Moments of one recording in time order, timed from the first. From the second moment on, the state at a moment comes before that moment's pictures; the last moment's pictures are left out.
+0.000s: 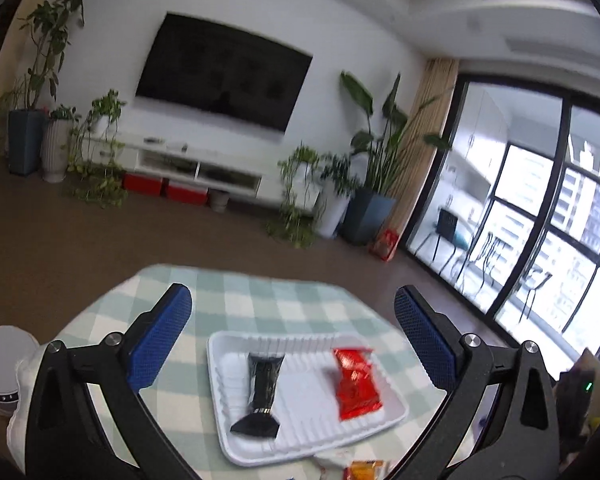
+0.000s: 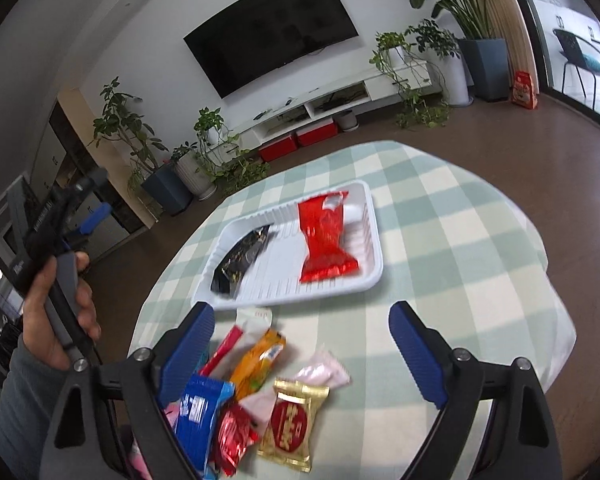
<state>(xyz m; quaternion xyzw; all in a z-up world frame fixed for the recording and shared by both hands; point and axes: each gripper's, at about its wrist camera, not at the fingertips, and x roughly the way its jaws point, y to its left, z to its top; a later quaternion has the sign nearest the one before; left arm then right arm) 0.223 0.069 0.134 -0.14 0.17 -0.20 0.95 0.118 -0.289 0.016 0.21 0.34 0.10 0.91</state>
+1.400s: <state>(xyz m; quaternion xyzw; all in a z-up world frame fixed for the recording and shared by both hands) 0.047 0.035 -0.060 0.01 0.52 -0.12 0.84 0.025 -0.199 -0.030 0.16 0.40 0.17 0.89</state>
